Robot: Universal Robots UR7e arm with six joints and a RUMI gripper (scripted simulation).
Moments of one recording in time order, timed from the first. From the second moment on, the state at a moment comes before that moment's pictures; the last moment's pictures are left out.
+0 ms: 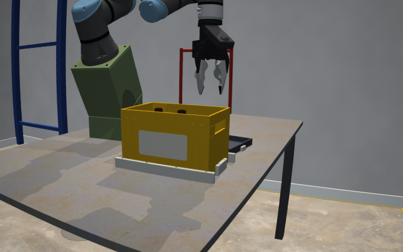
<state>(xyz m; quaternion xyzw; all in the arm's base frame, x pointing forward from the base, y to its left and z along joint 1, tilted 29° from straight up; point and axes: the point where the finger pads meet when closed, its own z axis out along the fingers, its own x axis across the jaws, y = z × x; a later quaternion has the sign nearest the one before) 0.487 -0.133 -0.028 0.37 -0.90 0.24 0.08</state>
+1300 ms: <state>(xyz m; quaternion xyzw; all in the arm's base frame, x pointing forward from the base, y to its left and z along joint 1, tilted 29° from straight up) 0.487 -0.129 -0.020 0.37 -0.90 0.24 0.08</state>
